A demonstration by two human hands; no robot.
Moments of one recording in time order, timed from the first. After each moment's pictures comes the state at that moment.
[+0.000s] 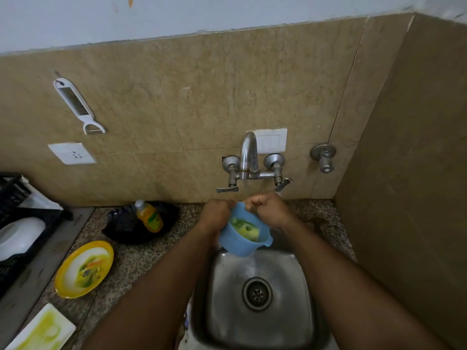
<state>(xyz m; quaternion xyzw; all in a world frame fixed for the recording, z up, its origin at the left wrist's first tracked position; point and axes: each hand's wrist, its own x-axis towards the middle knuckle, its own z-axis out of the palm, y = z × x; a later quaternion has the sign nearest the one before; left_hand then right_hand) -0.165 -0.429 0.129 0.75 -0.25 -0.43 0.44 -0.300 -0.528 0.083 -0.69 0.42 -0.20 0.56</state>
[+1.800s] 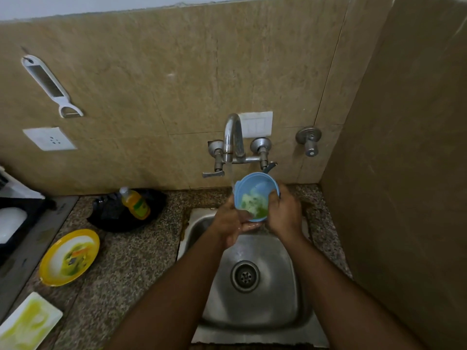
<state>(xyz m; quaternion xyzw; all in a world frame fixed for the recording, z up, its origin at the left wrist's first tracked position) -0.223 -0.432 0.057 0.53 -0.19 -0.62 0.55 -0.358 -0.487 0.071 -0.65 0.59 -0.37 0.31</state>
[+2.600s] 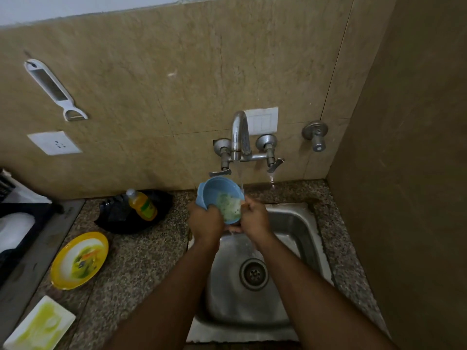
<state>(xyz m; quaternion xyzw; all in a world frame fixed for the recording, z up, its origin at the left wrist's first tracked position) -0.183 -0.398 0.073 0.81 -0.14 -0.22 0.53 -0.278 -0.447 0.057 -0.41 0.50 -0.30 0.70</state>
